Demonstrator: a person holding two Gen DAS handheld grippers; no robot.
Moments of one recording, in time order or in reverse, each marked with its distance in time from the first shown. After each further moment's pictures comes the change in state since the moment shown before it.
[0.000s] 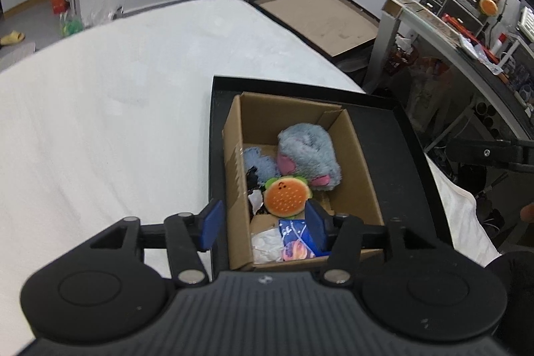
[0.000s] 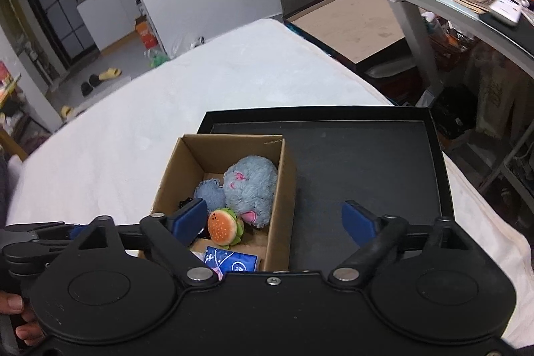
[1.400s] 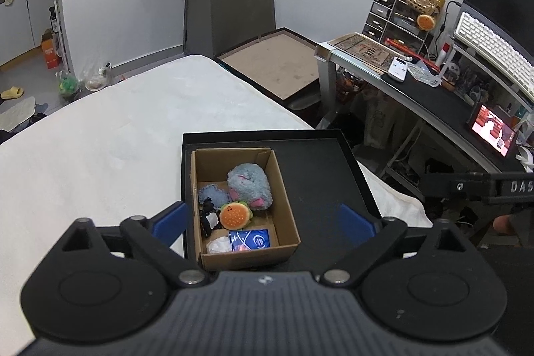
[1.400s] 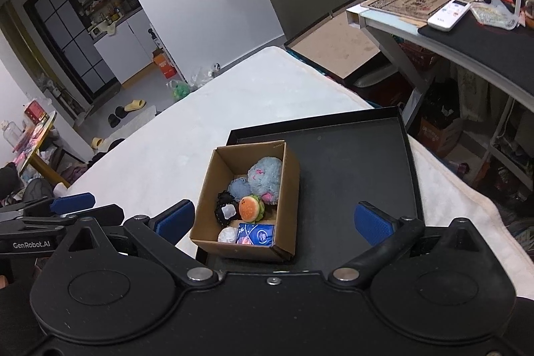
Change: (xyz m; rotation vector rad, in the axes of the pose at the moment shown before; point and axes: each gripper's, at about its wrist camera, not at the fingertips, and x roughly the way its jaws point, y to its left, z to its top) left arm -0.137 -0.091 0.004 0.115 -0.122 -0.004; right arm -0.123 -0.028 -0.015 0.091 -0.058 0.085
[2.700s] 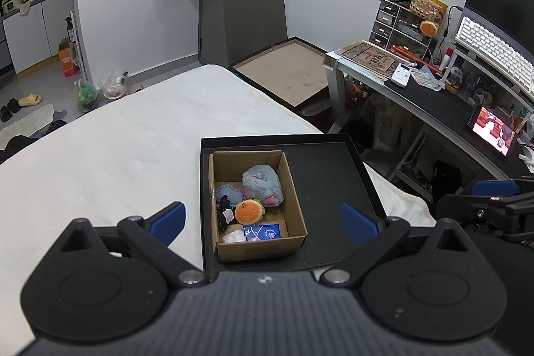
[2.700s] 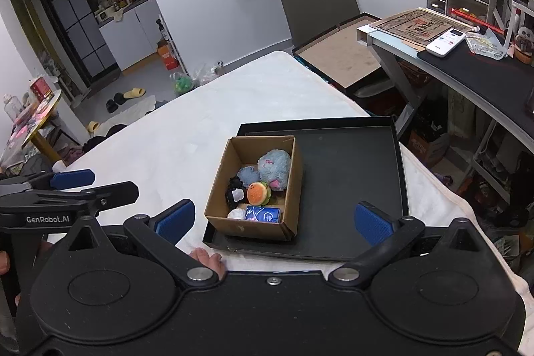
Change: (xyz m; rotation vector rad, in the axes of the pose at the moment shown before) left arm -0.046 -0.007 -0.007 0.008 -0.027 0.062; right arm -0.049 0.041 -0.016 -0.089 -0.009 -0.048
